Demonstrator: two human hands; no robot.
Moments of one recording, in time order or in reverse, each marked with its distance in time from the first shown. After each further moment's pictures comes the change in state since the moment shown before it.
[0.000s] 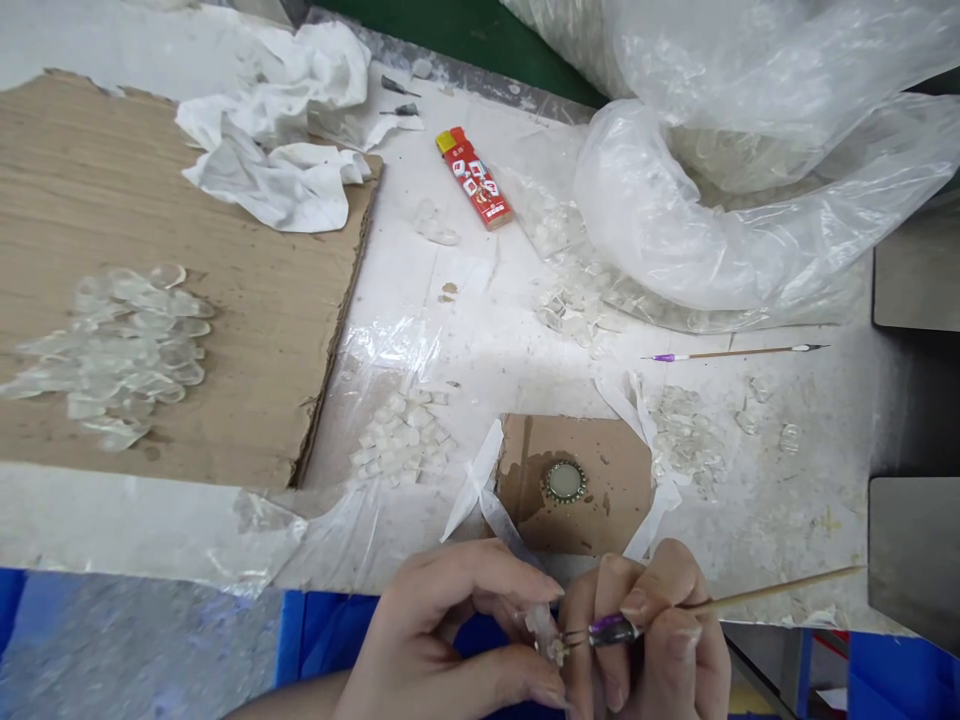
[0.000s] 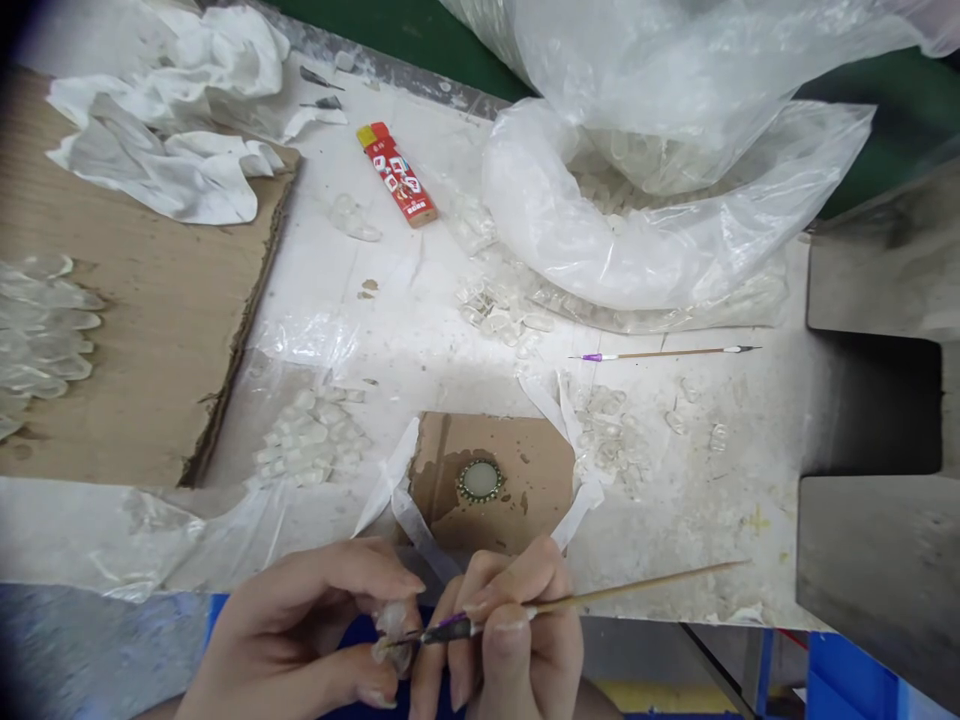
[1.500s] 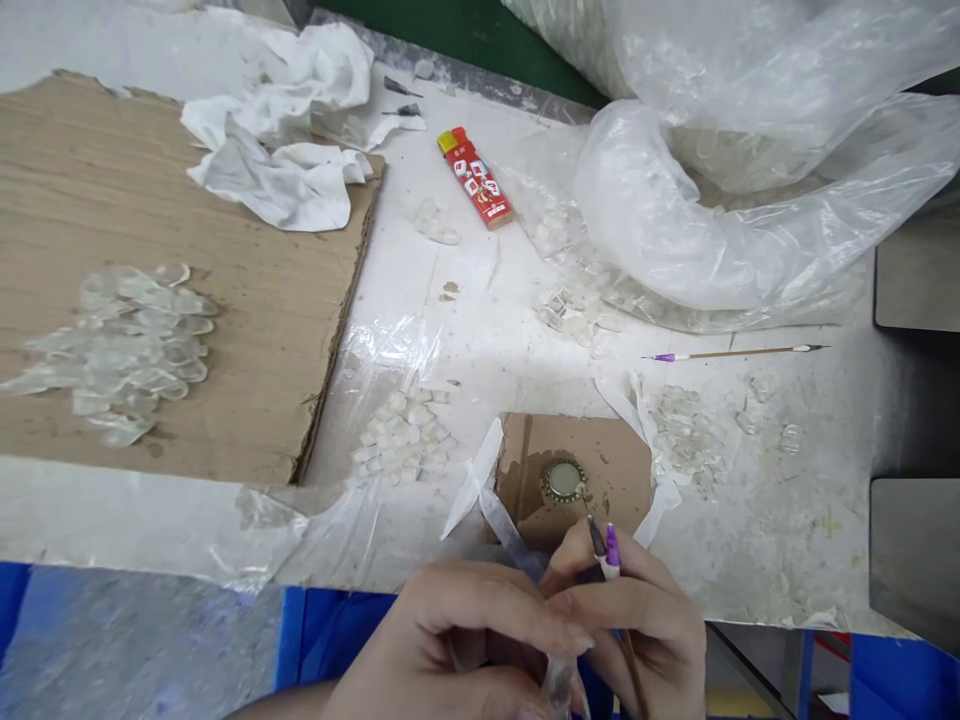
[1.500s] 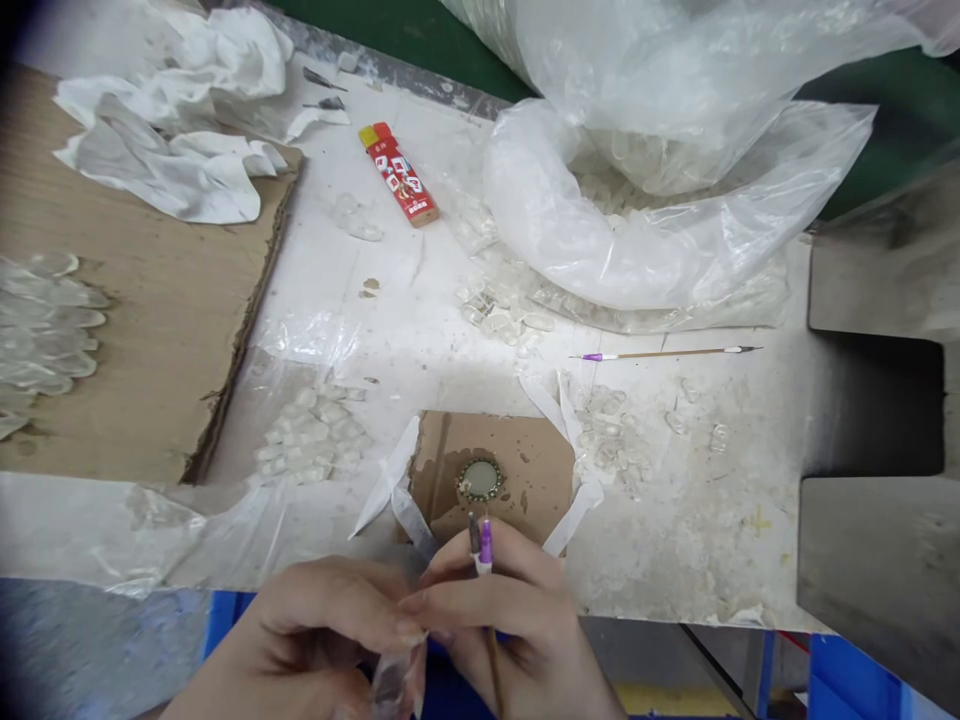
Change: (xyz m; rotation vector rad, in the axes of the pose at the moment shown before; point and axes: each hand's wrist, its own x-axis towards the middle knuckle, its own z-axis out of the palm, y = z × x) left_hand 0.001 0.003 0.001 -0.025 -0.116 -0.165; right_hand 0.017 -0.005 -0.050 -0.471 -0.392 -0.140
